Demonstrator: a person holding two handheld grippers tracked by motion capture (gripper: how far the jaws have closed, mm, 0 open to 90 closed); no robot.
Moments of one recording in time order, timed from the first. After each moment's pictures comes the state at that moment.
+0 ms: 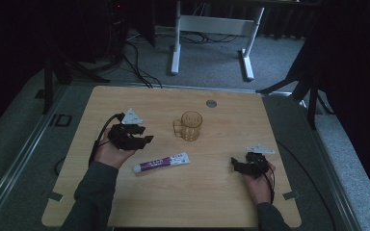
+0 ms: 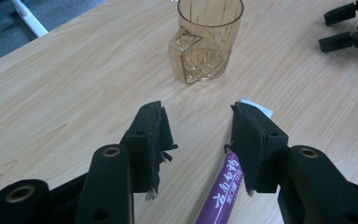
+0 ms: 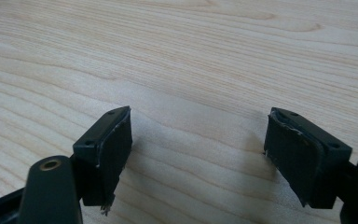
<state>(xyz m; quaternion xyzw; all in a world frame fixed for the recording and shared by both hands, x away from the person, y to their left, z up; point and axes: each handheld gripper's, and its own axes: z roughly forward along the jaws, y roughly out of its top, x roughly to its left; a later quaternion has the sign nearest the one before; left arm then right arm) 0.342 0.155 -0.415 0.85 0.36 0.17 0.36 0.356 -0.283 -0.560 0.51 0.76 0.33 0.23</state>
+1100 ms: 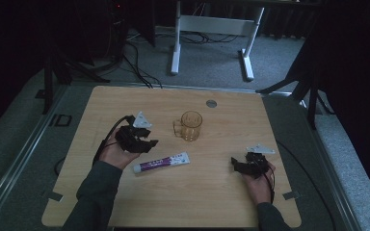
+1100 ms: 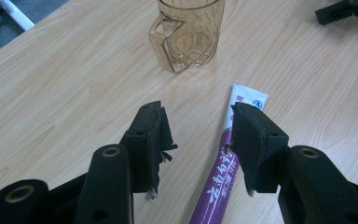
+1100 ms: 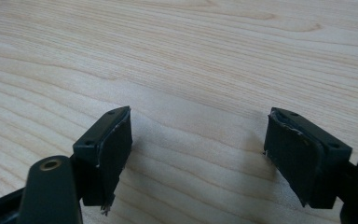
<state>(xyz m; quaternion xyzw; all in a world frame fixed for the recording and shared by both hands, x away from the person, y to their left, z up) 0.343 0.137 -0.419 0.87 0.32 0.17 0.32 0.356 -0.283 -0.559 0.51 0.76 0.33 0.23</state>
